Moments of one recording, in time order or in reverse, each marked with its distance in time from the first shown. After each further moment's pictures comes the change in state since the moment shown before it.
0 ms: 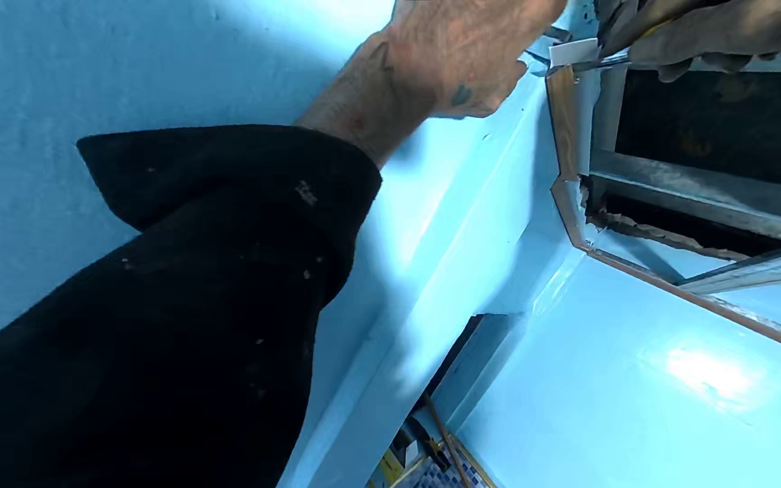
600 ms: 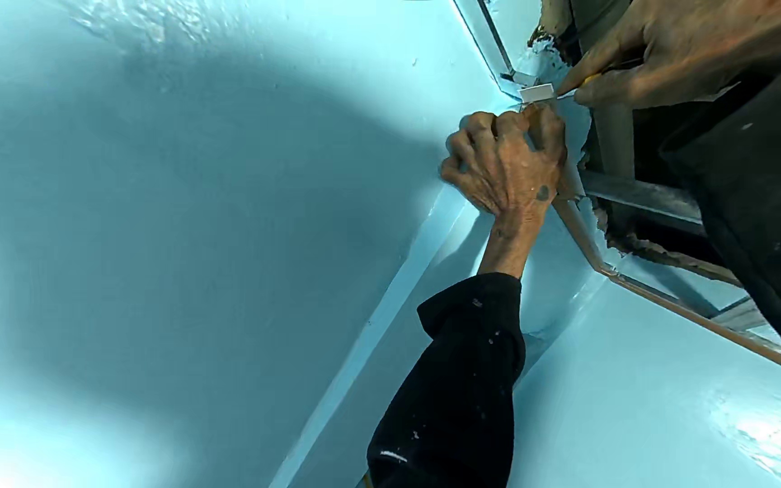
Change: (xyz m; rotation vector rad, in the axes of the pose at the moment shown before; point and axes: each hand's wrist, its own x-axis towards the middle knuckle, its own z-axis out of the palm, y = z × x) left_hand 0.052 0.129 0.112 0.068 0.923 -1.164; right_hand -0.057 -0.062 0.030 -0.259 0.221 -0.096
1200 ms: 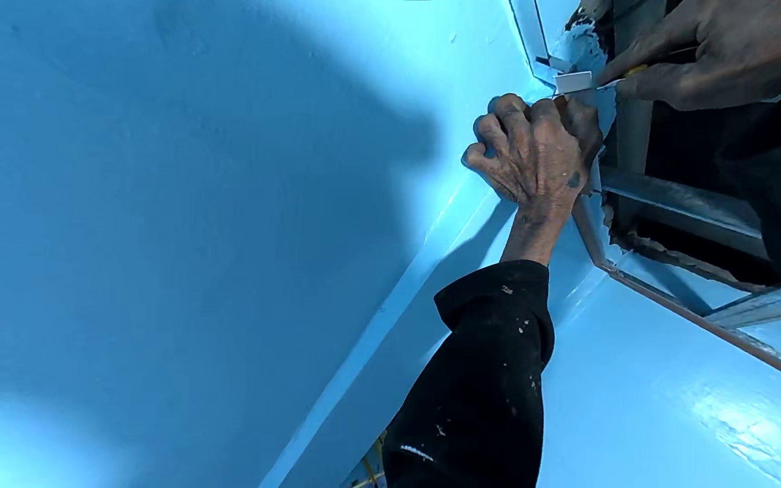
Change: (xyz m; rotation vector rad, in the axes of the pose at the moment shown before) left_hand 0.003 0.003 0.001 0.167 -0.061 -0.012; right_hand 0.007 0.018 0.005 -0.082 0.015 -0.063
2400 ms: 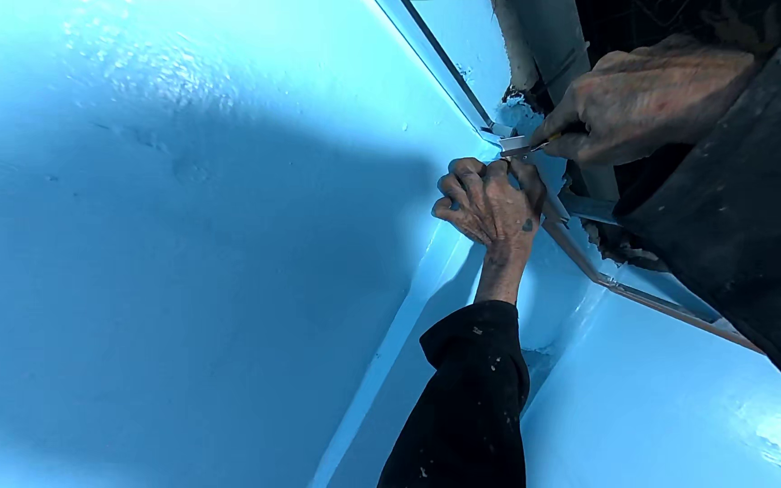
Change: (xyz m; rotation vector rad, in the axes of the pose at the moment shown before) left_hand -0.007 -0.010 -0.002 -0.030 -0.020 0.113; right_hand 0.010 -0.005 -0.010 -0.288 -0.045 0.022
